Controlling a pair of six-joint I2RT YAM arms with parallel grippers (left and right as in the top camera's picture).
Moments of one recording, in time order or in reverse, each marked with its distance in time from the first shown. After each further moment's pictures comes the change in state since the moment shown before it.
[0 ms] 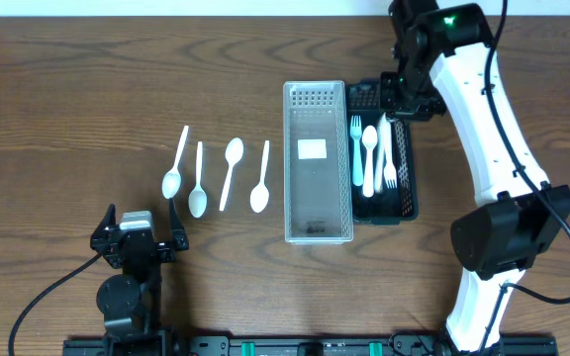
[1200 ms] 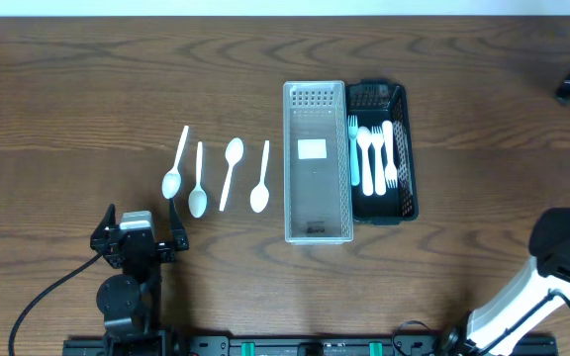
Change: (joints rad) left arm 0.000 0.000 0.000 0.000 0.000 0.000; right arm -0.682 -0.019 0.213 -0.091 0.180 0.013
